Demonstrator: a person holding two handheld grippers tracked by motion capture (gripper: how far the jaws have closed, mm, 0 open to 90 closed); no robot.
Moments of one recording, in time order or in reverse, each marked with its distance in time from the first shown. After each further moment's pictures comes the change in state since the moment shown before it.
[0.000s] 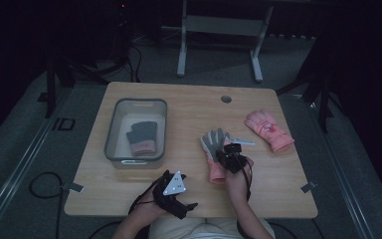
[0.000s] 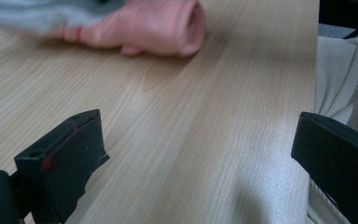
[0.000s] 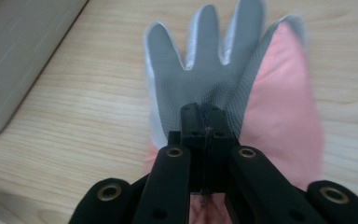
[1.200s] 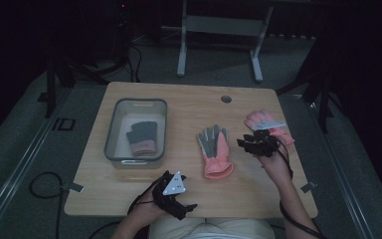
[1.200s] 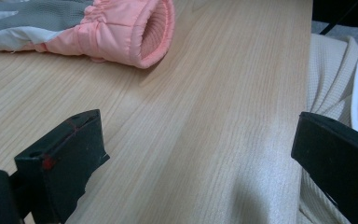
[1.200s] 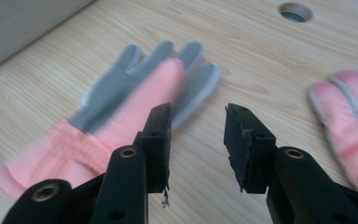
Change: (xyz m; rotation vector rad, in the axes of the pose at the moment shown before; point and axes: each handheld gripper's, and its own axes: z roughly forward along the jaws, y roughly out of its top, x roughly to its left) left arm 0.000 -0.001 -0.001 0.017 -0.013 -0.003; right arm -0.093 0.050 -0.050 -0.024 0.121 -0.379
